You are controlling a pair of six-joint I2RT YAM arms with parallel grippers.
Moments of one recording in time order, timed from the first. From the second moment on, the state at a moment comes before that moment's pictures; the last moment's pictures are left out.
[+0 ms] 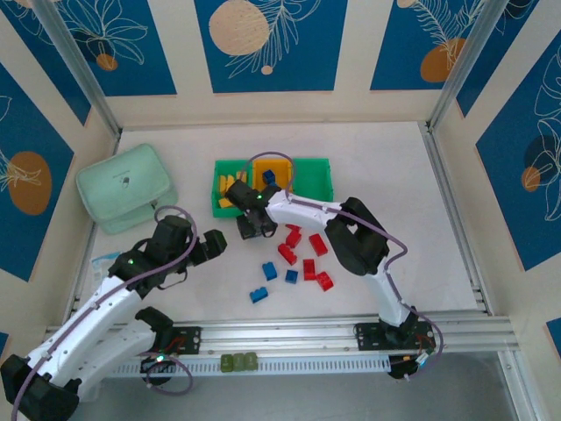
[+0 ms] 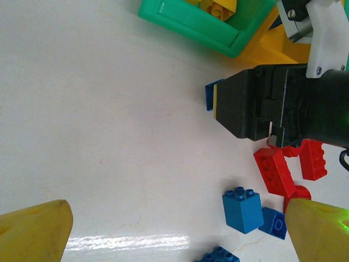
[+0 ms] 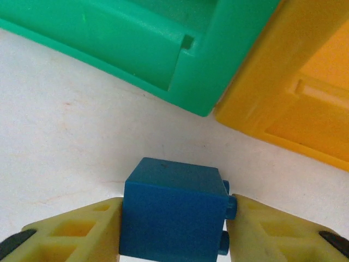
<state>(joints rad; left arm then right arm) -0.54 0.75 0.66 -0.76 -0.02 -0.86 0.91 2.17 1.68 -0.78 0.10 0.51</state>
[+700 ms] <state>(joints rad) -0.54 0.90 0.72 -0.72 0.02 -0.82 0.88 1.91 1.60 -0.79 0.11 0.44</state>
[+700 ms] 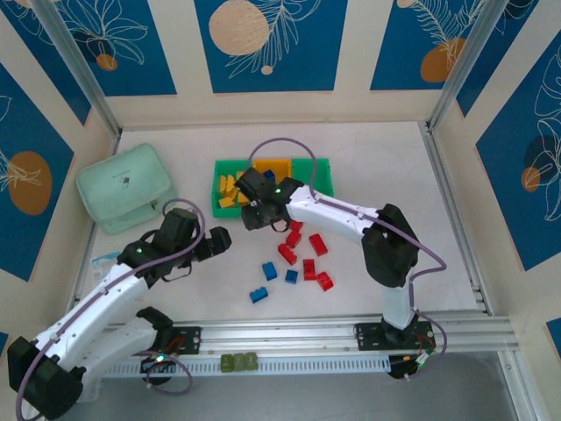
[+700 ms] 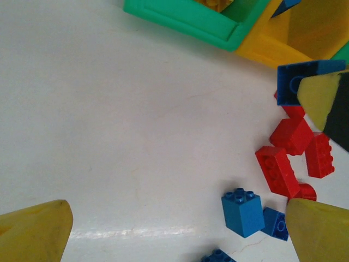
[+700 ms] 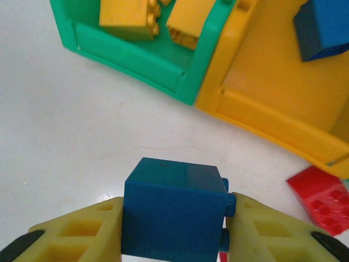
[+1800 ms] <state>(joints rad) -0.52 1.05 0.82 -0.64 0.08 -0.75 0.69 2.01 1.77 -0.85 0.09 0.35</state>
